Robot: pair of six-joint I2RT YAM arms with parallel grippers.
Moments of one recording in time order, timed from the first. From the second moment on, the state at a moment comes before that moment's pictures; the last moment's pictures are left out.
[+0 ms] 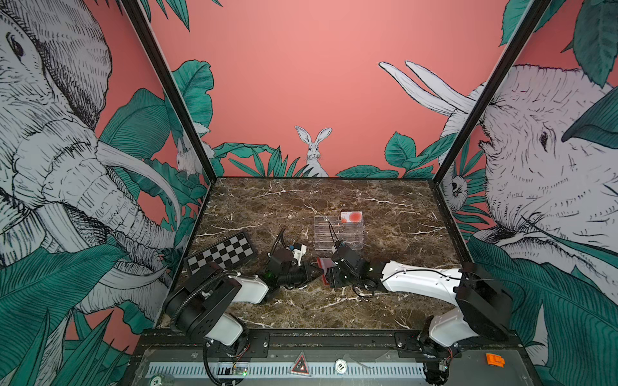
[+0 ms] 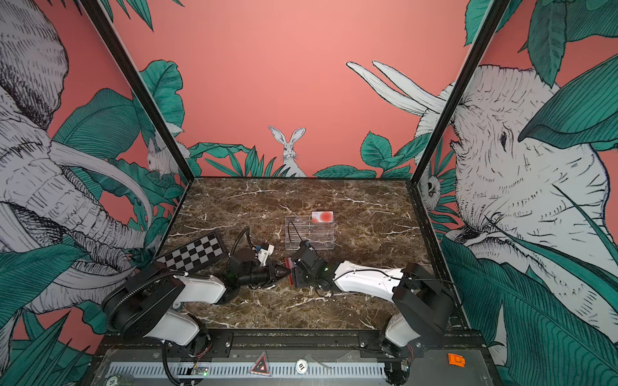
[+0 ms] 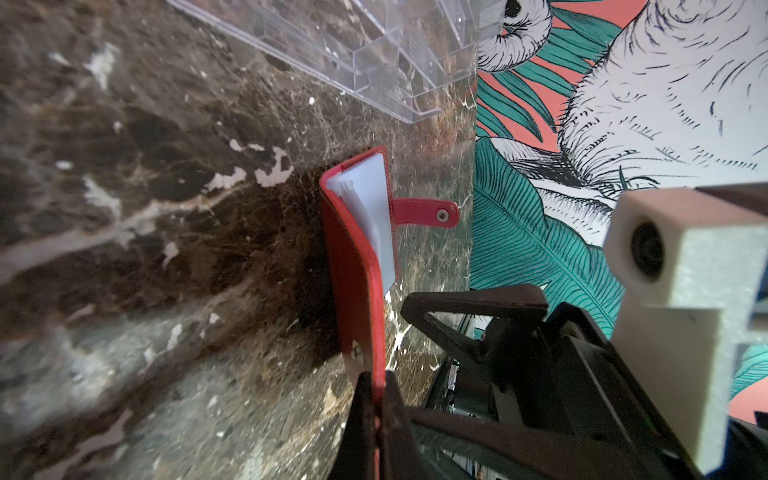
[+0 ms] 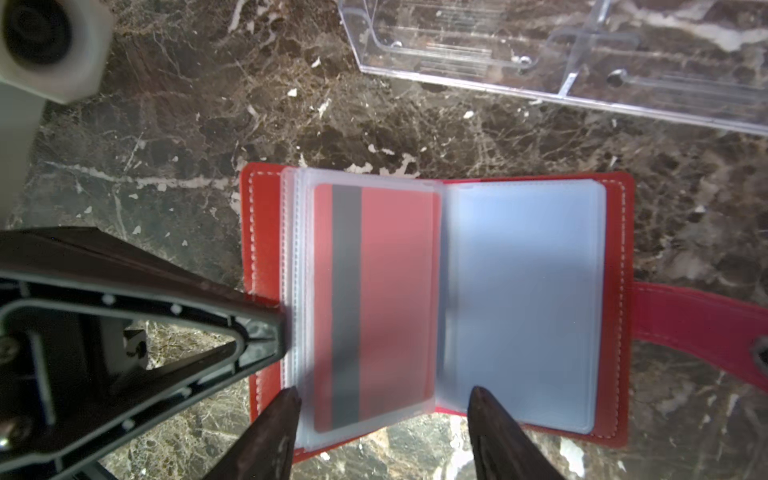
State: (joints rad) left arm -0.69 1.48 0.31 0.67 0.54 -1.12; right arm 1.00 1.51 0.83 -0.31 0.08 0.68
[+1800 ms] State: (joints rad) left arm -0.69 1.56 0.49 0.29 0.70 -0.79; right arm 0.94 1.29 0.68 -0.44 0.24 0.75
